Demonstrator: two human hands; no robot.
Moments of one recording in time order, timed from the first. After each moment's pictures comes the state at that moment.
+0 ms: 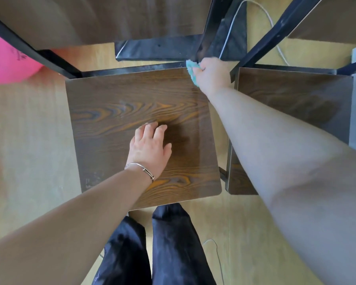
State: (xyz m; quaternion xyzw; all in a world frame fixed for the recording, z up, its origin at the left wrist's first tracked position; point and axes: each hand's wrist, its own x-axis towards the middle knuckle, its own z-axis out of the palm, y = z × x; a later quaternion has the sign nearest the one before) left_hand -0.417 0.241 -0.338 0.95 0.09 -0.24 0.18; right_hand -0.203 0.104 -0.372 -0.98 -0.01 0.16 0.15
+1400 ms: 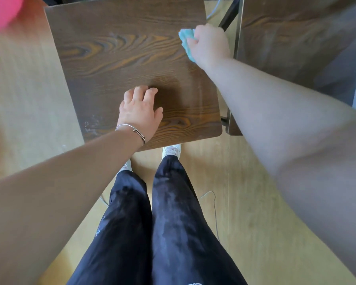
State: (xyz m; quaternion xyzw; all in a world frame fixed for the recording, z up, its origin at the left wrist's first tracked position) left_hand -0.481 0.248 -0.334 0.95 0.08 -0.26 0.17; right_hand -0.303 0.092 -0.361 -0.98 -0.06 0.20 0.07
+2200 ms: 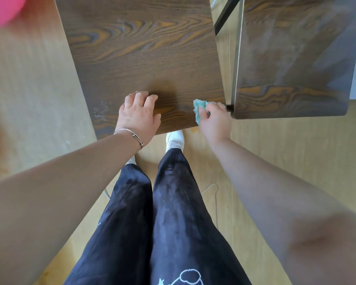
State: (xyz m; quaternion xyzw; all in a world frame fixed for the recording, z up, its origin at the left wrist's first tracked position) left_hand -0.536 0.273 -0.326 0.95 0.02 -0.27 0.14; right_hand -0.526 0.053 -0.373 -0.95 0.10 0.16 0.24
